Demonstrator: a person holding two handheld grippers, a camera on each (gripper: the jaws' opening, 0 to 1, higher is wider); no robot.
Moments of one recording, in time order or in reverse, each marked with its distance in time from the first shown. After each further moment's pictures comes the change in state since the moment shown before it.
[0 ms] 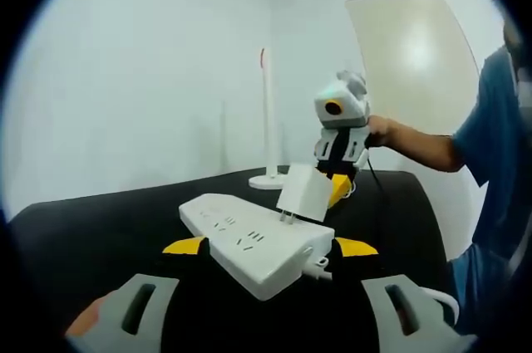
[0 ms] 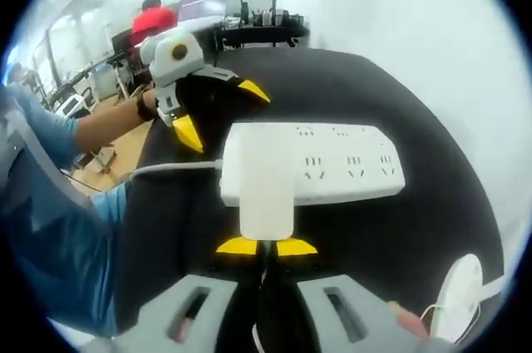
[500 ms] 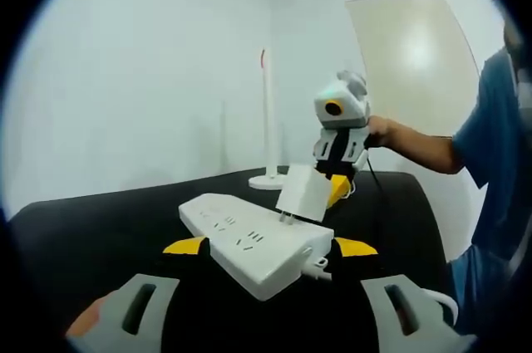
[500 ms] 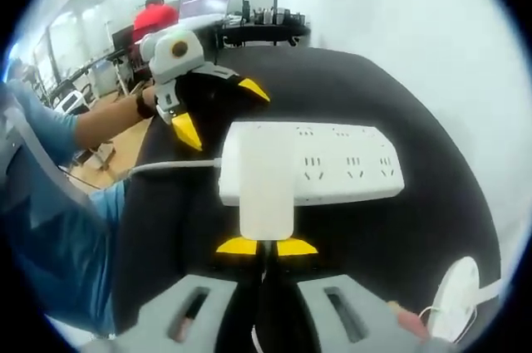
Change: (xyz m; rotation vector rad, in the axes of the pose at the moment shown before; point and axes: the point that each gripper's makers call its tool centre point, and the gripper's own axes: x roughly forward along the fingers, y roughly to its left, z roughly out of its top) left arm 0.000 -0.002 0.001 -0.005 -0.001 -0.002; right arm -0.001 -0.006 0.008 -0.021 0.019 -0.005
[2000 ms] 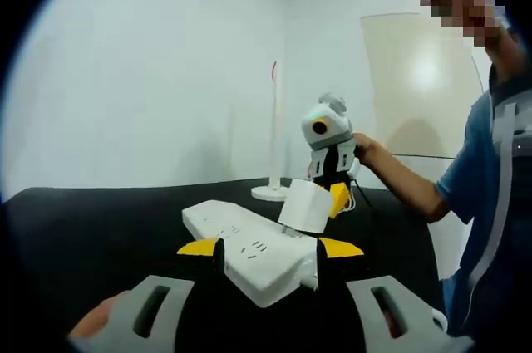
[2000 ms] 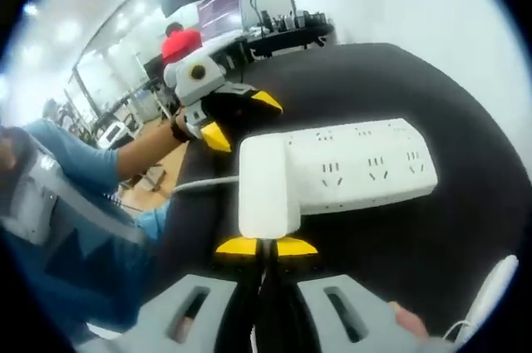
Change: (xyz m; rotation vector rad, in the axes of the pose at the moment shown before) left arm -0.004 0.000 0.012 -0.081 -0.068 0.011; right arm -0.004 0.016 0.002 0.150 -0.078 0.320
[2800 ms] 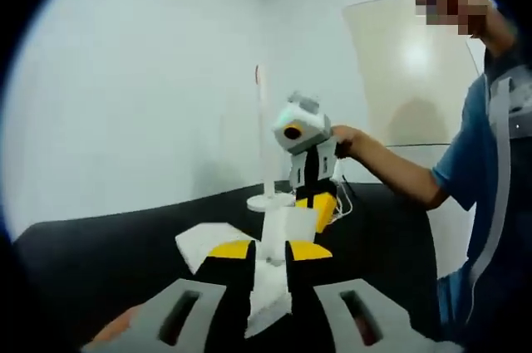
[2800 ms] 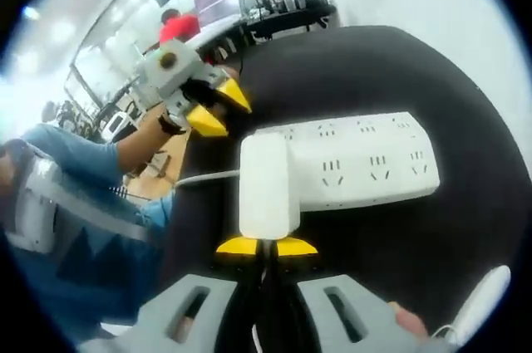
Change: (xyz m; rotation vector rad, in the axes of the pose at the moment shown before) left arm 0.021 -0.036 0.042 0.133 0.001 0.014; right arm -0.004 0.004 0.003 0.013 0.159 0.020
